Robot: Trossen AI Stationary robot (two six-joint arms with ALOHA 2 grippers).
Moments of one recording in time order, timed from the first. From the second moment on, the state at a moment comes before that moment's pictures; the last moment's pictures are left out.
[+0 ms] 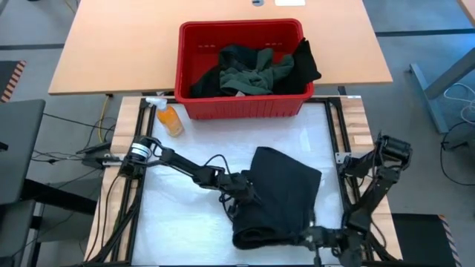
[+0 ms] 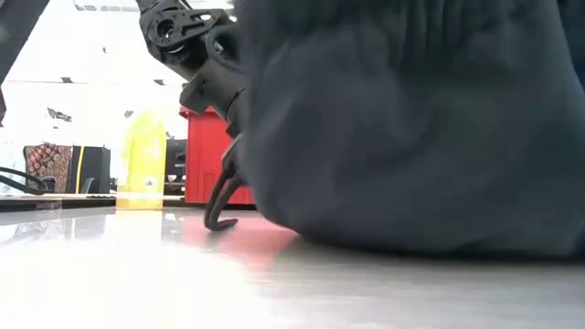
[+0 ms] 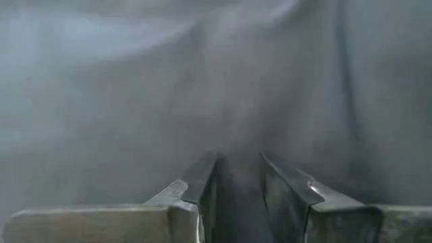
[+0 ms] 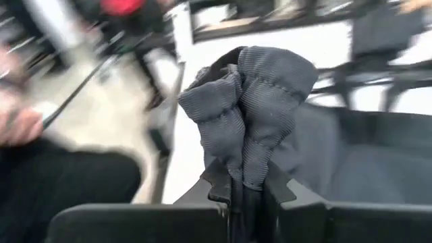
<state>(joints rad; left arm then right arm) -0.18 2.07 1.14 0.27 0.07 0.16 1.16 1.63 0.78 0.22 1.10 0.79</state>
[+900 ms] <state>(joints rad) -0.26 1.77 1.10 -0.08 0.03 -0.03 1.13 1.31 0.78 -0.32 1.10 1.03</state>
